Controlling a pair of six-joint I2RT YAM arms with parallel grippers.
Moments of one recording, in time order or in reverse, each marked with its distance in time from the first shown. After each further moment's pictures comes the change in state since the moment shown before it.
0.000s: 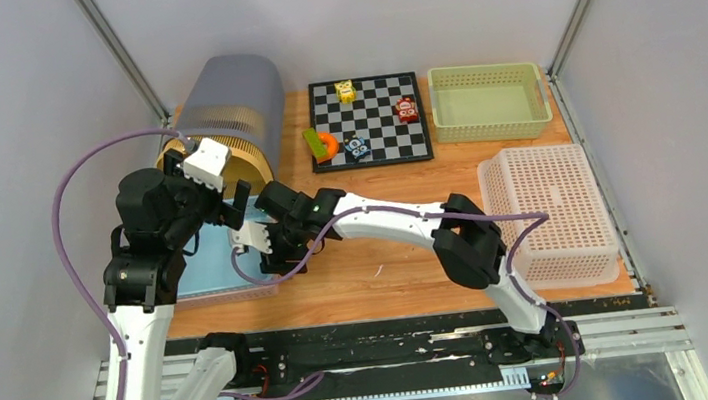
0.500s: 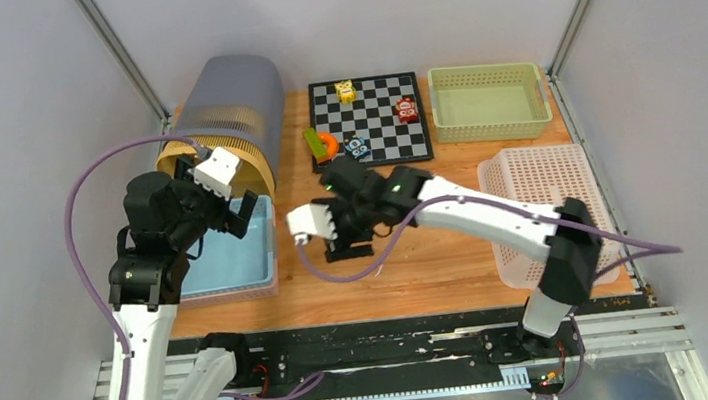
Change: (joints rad) left arm 0.000 -0.006 -0.029 -0.013 0.038 0.054; right arm -0.049 -0.437 -0.301 -0.208 0.114 -0.171
